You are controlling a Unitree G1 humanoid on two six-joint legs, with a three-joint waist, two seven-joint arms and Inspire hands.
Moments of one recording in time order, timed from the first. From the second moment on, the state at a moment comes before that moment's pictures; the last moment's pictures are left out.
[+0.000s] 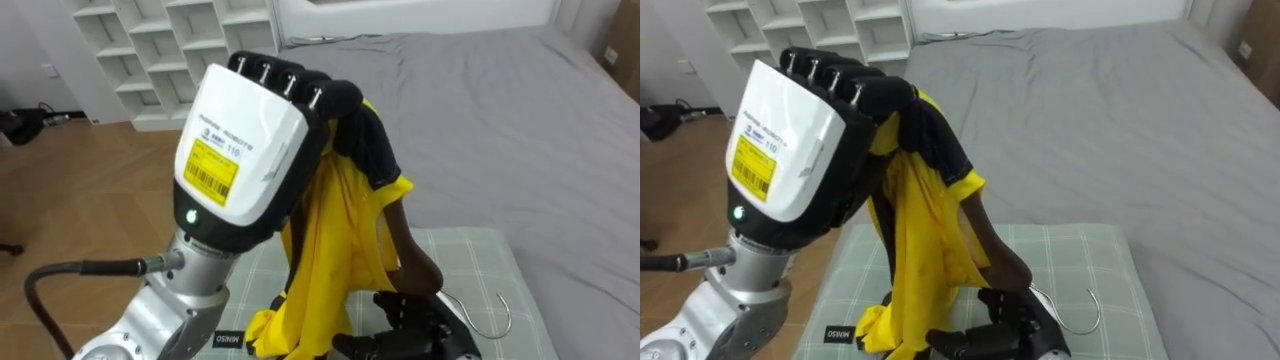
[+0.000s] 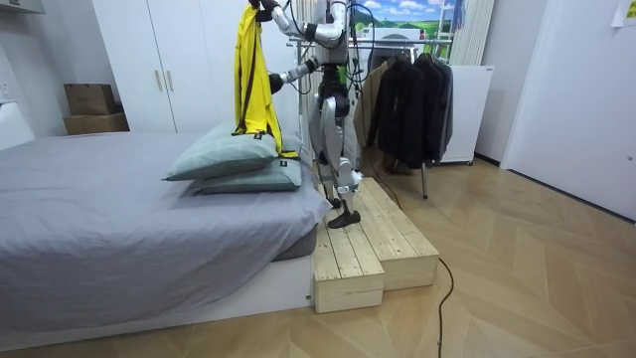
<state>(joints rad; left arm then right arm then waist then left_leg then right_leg) -0.21 0.37 -0.25 -0.23 1.13 -0.29 0.61 0.00 -0.24 0.36 0.39 0.43 -0.13 0.15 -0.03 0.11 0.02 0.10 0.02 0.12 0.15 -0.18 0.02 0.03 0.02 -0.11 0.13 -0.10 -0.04</state>
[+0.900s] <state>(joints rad) -0.21 0.29 -0.28 -0.23 1.13 -0.22 0.61 -0.08 -0.20 0.41 0.43 0.48 -0.13 0.15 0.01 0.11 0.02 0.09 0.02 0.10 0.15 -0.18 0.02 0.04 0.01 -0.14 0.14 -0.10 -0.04</state>
